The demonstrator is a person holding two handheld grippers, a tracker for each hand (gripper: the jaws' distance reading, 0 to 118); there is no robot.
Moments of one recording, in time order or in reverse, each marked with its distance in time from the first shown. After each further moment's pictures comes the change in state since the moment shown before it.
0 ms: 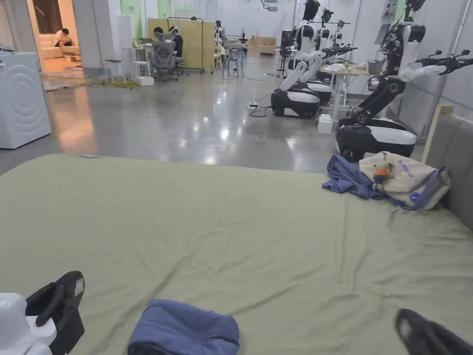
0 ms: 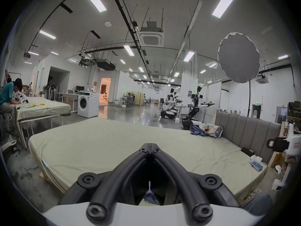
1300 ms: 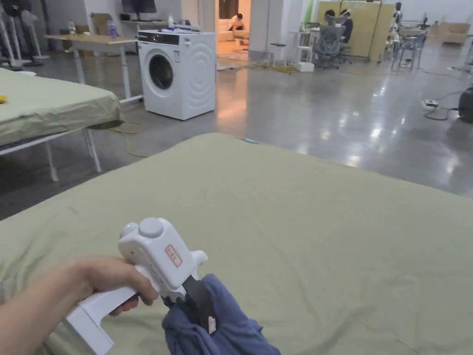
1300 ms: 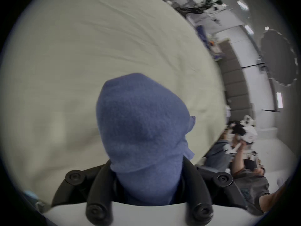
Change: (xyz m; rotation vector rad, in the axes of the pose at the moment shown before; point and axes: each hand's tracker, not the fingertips) left arm -0.303 -0.029 -0.373 -1.388 -0.349 0.225; right arm -0.012 -0.054 -0.261 -0.536 0.254 -0.109
